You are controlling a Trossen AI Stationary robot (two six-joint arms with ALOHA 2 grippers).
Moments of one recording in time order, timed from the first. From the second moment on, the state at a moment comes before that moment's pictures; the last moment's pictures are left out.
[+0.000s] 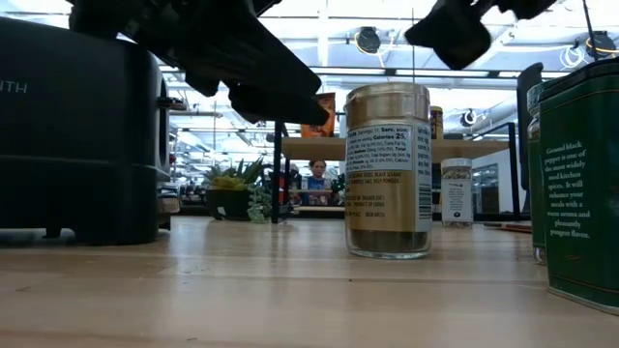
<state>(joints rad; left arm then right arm) -0.38 1.72 0.86 0.37 -0.12 -0.15 0.47 1.37 0.78 0.10 0.18 0.25</state>
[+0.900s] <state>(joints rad) -0.38 1.72 0.86 0.37 -0.12 -0.15 0.39 1.53 1.01 -0.18 0.11 0.25</state>
